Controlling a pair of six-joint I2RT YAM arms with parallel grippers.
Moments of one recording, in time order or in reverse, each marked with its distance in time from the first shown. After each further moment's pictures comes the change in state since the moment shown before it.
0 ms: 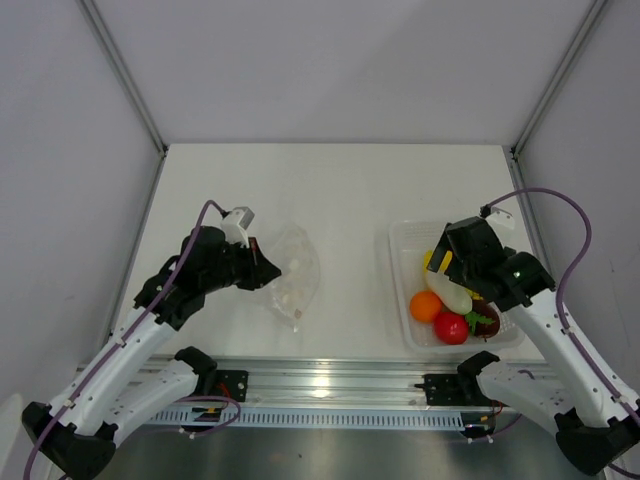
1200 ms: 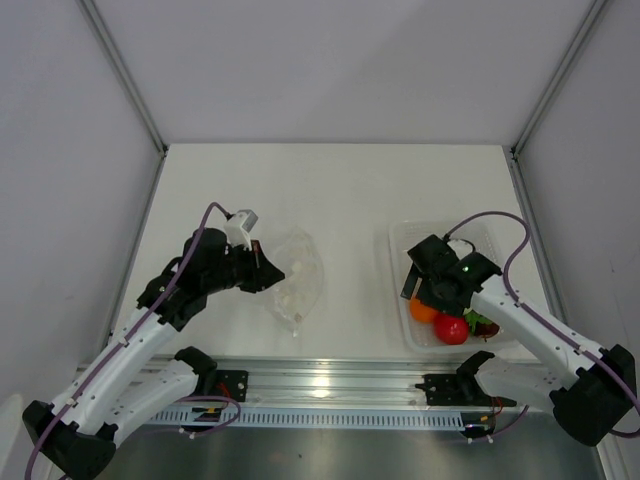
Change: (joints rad) left arm 0.002 -0.001 -0.034 0.034 0.060 -0.001; right arm 0.086 0.162 -0.212 0.056 -0.201 0.140
